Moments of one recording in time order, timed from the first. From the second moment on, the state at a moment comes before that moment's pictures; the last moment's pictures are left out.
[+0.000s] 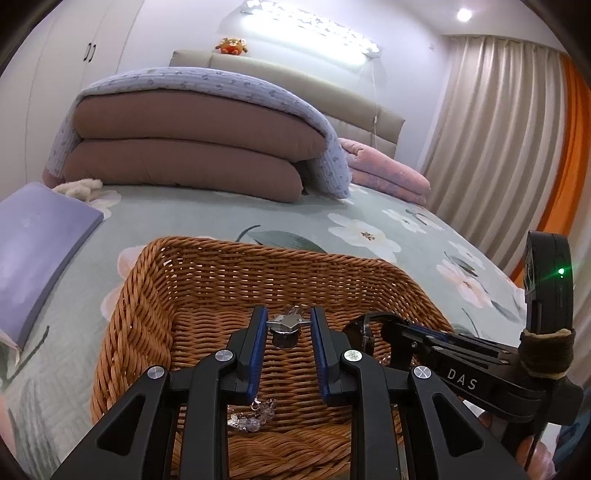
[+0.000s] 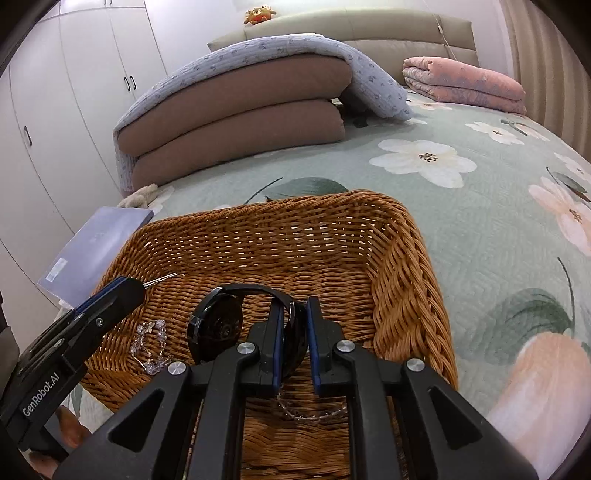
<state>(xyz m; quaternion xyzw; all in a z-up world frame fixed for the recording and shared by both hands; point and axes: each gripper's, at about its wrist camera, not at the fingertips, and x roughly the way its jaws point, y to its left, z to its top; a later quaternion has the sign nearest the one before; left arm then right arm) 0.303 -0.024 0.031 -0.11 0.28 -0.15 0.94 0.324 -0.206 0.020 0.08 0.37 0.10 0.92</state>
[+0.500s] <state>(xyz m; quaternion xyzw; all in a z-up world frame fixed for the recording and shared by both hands) 0.297 -0.010 0.037 -0.14 0.26 -0.16 0.94 0.314 -0.215 0.033 0.11 0.34 0.12 0.93</state>
